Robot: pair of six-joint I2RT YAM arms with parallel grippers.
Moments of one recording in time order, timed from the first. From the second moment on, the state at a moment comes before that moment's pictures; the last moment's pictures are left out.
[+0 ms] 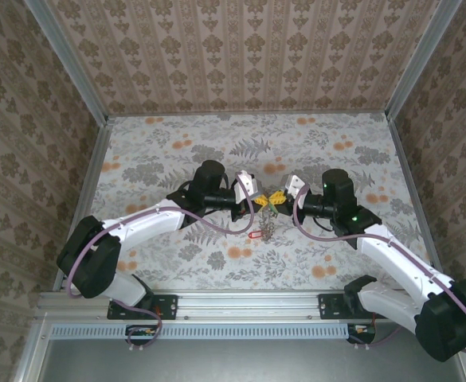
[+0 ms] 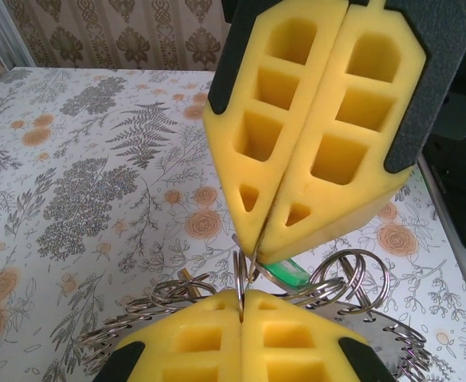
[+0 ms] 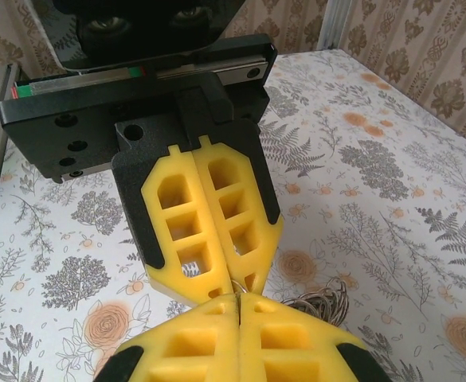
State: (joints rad) left arm -0.80 1.47 0.89 0.14 0.69 0.33; right arm 0.39 1.01 0.64 -0.06 -0.66 -0.39
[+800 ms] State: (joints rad) left arm -0.80 1.48 0.89 0.12 0.64 0.33; right arm 0.48 1.03 0.69 -0.11 -0.43 -0.42
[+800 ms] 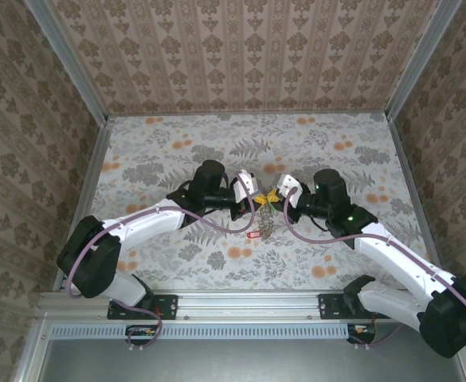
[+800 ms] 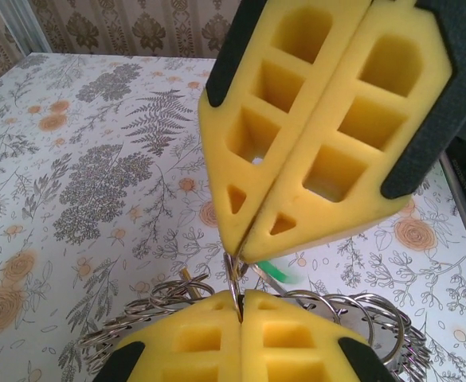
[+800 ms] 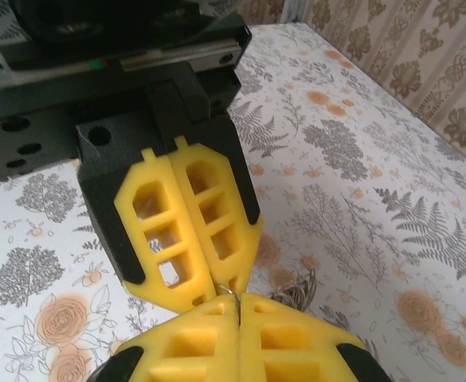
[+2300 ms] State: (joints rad) left arm -0.80 1.49 0.89 0.13 0.72 0.33; right arm 0.39 0.98 0.71 -0.24 -0.31 -0.41
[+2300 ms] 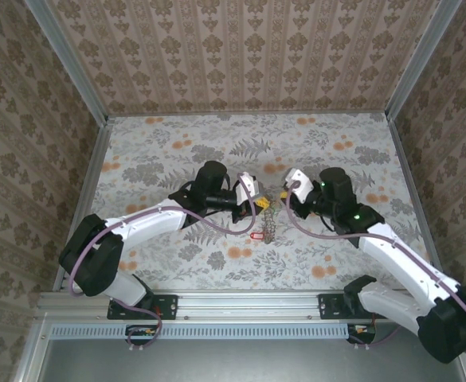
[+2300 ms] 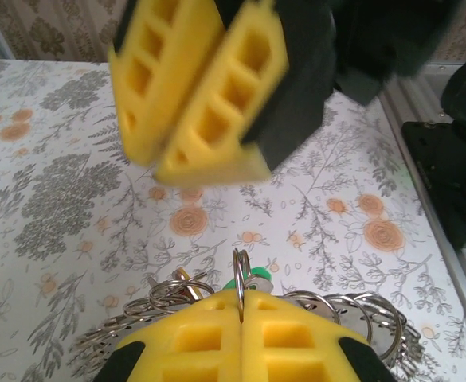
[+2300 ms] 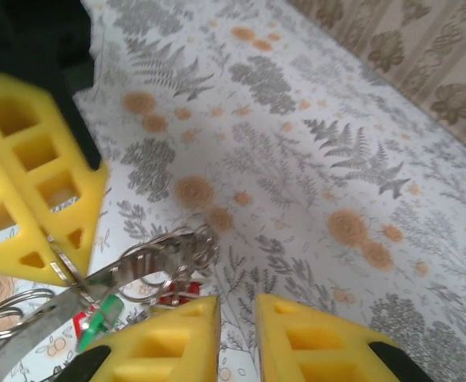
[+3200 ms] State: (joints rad) left arm -0.76 1.50 0.94 0.07 0.92 0.34; right arm 0.32 1.06 0.73 -0.29 -0.79 -0.60
